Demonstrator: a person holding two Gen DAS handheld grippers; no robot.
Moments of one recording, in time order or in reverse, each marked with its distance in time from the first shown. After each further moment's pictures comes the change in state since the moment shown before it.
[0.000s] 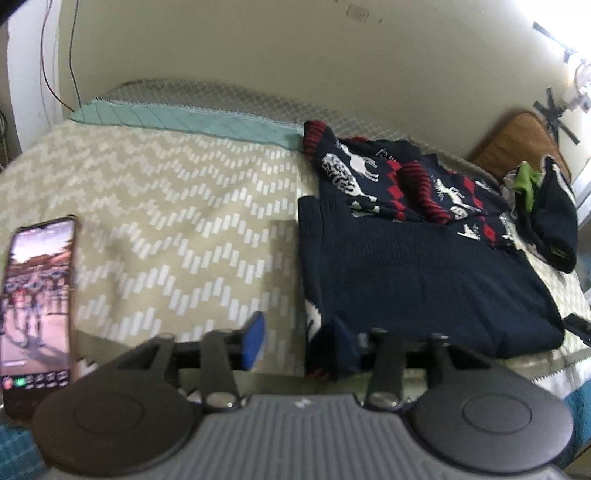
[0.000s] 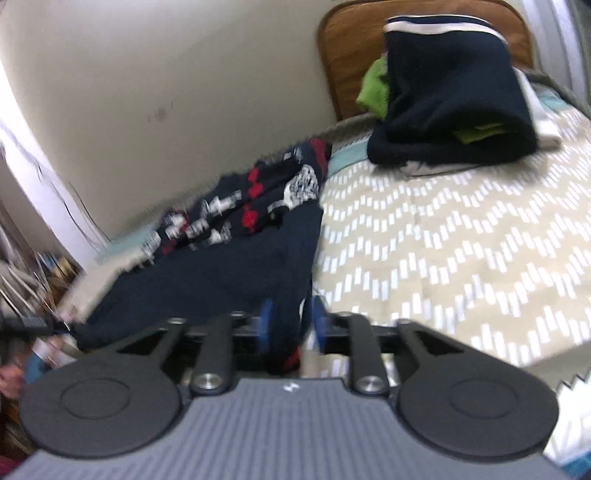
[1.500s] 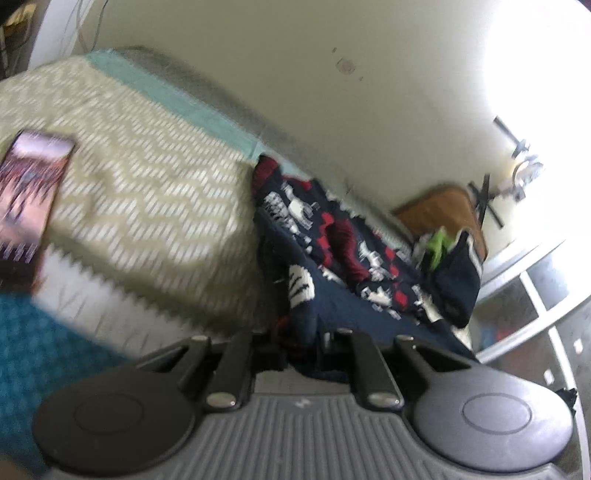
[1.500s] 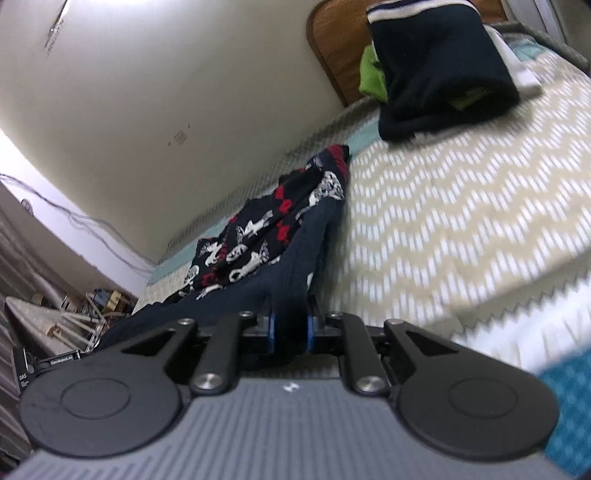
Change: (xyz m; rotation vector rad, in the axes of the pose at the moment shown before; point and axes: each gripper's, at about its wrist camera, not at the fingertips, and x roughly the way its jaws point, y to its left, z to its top) left arm -0.067 0.009 -0.049 -0.287 -0.073 -0.292; right arm -0.005 0.002 0.017 0.137 0.083 0.065
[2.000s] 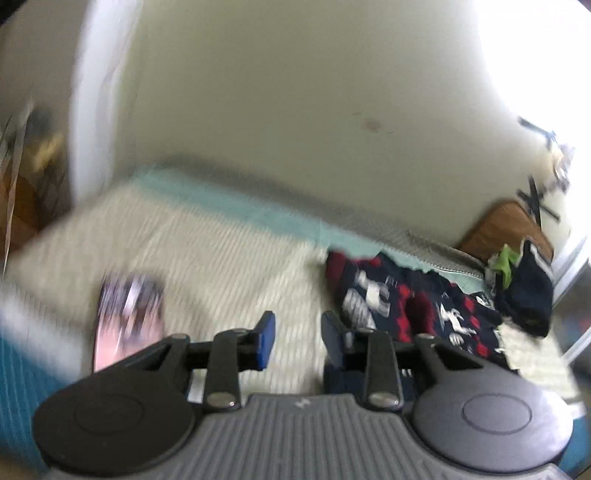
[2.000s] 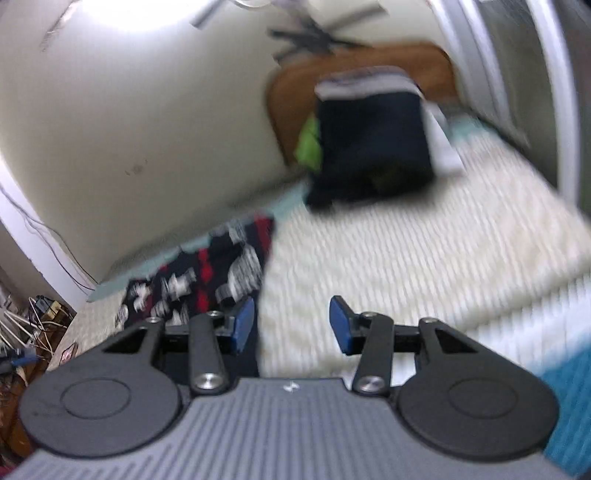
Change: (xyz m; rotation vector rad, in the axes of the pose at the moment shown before) left arm -0.034 -0.026 0.062 0.303 -0.192 0.288; right arm -0.008 -0.010 0.052 -0.226 -0.207 -0.165
